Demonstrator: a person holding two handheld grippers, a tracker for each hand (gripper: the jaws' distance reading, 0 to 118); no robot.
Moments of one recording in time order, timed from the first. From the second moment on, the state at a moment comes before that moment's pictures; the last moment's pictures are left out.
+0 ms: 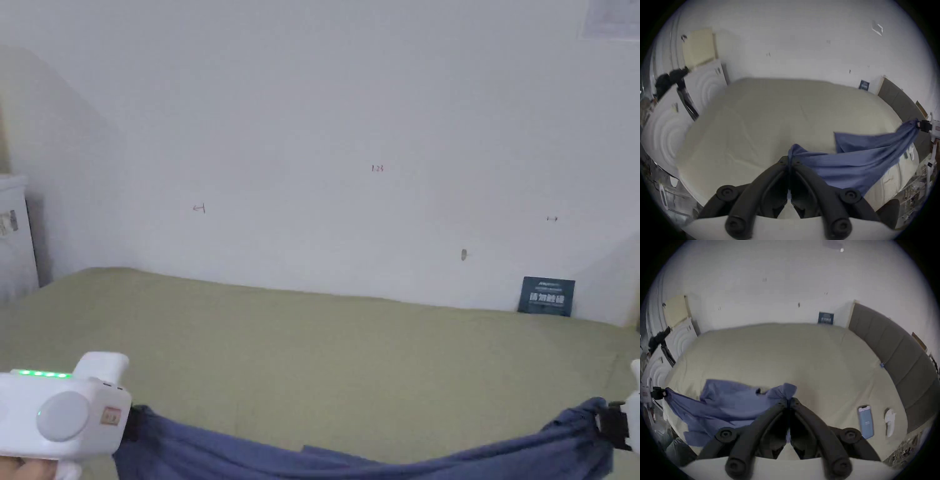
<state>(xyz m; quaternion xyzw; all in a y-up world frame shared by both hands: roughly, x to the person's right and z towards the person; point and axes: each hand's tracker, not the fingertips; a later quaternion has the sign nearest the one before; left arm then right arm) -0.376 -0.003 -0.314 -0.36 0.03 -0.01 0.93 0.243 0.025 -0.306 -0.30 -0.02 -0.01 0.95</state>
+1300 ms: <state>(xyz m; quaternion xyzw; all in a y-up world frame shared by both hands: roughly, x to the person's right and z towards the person) -0.315 0.181 -0.550 -0.19 0.14 -0.06 0.97 0.245 0.191 -0.521 -0.18 -0.11 0.01 0.98</state>
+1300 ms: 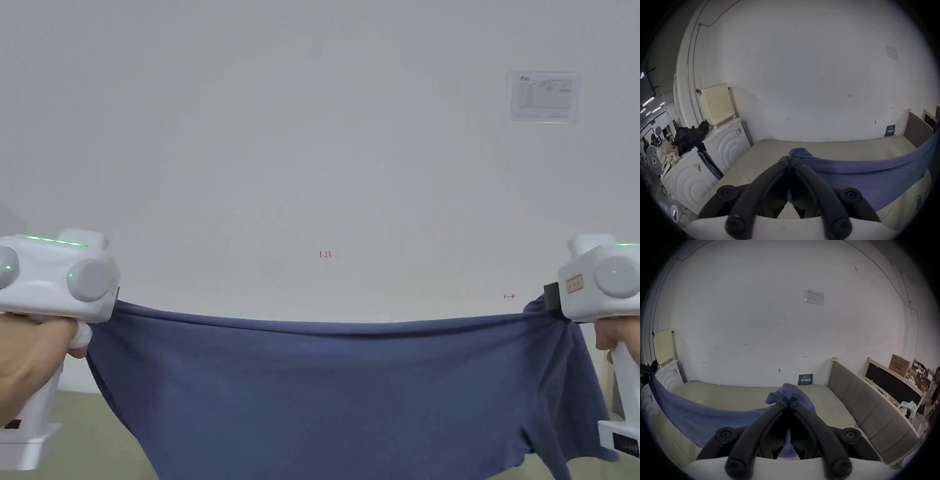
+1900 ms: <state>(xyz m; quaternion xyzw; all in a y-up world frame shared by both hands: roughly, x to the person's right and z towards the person) -0.324 -0.048 -0.458 -0.35 0.08 -0.06 0.93 0.268 -0.056 -0.413 -0.34 -0.09 -0.01 0.94</state>
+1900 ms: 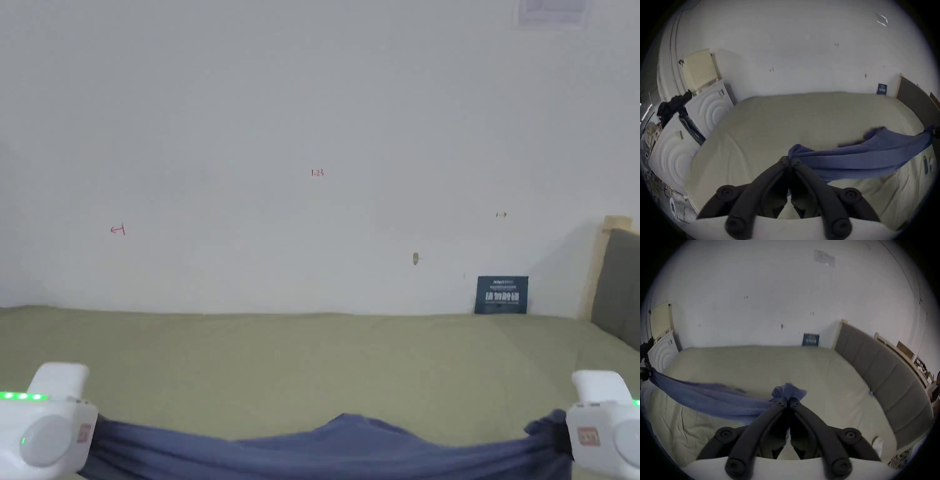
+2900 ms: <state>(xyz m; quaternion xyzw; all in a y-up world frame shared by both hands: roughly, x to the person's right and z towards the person) -0.371 -0.159 -0.198 -0.39 0.05 0.04 0.92 0.259 -0.144 -0.150 -0.37 -0.08 -0.12 0.92</state>
